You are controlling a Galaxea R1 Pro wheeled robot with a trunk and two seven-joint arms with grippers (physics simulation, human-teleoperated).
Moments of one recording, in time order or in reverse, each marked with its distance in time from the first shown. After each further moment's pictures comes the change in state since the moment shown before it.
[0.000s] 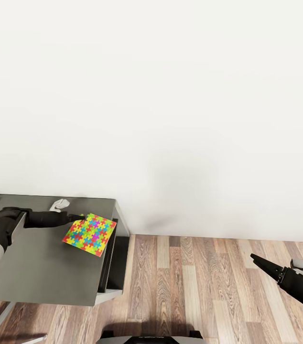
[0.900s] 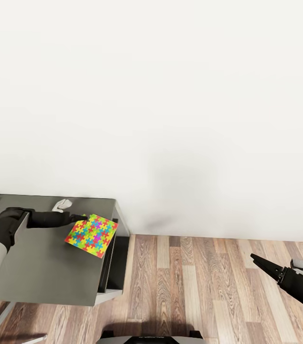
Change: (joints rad) left arm 0.002 -0.015 0.000 0.000 0.000 0.000 -0.004; right arm 0.000 0.000 0.000 0.000 -0.001 0.000 0.000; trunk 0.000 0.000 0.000
